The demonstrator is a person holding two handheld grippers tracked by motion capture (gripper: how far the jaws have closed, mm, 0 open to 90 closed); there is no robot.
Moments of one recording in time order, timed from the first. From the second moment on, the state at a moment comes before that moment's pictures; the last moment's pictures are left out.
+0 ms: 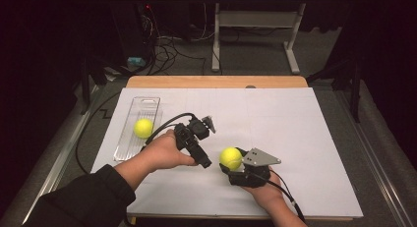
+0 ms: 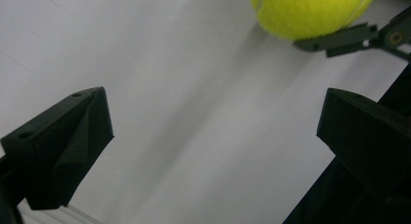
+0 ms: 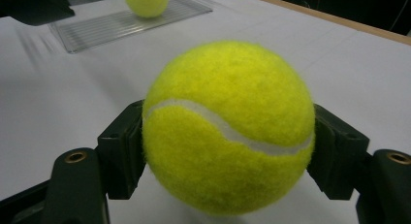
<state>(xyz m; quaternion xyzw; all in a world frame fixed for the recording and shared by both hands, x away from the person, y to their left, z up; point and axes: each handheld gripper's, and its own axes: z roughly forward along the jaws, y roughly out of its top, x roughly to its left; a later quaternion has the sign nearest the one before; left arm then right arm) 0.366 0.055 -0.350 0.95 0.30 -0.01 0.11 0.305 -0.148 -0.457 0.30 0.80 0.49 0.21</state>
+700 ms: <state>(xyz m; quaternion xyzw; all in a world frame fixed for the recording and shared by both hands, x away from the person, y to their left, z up) 0.365 0.022 -0.350 0.95 0.28 -0.03 0.11 0.297 -0.119 -0.456 0.26 0.80 0.51 0.19</state>
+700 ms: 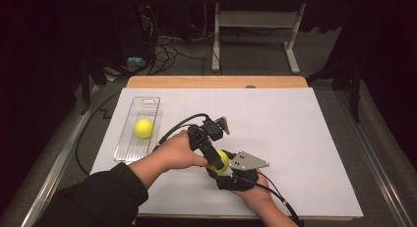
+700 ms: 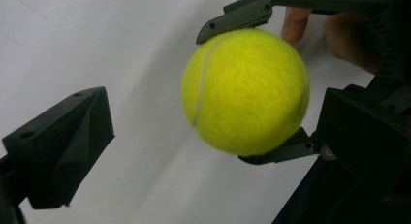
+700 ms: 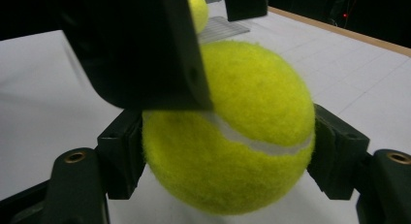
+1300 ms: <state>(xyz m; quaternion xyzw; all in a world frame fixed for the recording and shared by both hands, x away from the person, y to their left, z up) 0.370 0.016 -0.369 0.95 0.27 -0.09 0.11 0.295 -0.118 -0.455 0.25 0.79 0.52 0.19</state>
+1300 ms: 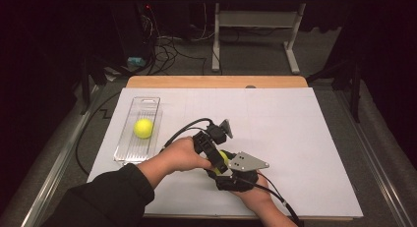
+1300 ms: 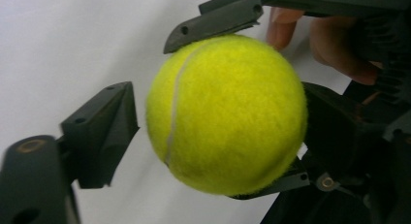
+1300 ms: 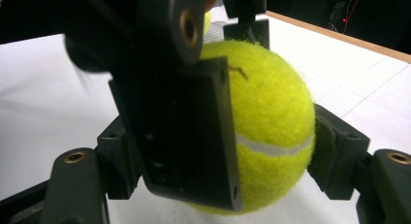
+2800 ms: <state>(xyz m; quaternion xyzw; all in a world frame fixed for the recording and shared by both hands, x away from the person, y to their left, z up) 0.392 0.062 -0.351 0.94 0.33 -0.04 0.09 0.311 -0.168 -0.459 0.30 0.78 0.50 0.23</state>
